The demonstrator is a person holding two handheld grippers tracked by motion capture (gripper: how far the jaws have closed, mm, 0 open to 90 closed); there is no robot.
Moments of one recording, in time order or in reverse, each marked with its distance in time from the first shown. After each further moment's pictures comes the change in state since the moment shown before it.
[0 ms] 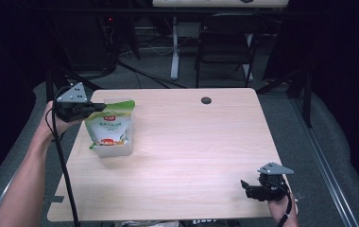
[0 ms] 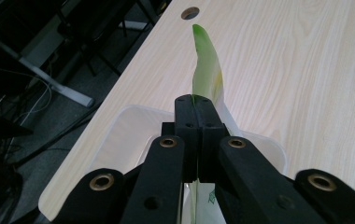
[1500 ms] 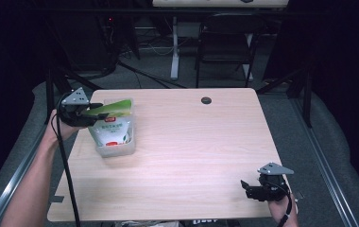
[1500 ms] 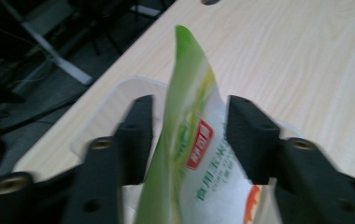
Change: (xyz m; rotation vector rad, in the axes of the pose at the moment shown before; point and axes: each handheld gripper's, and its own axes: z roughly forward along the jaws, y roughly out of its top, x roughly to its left) left arm 0.000 -0.022 0.024 0.021 0.056 -0.167; right arm 0.000 0.000 -0.001 -0.003 -0.003 -0.006
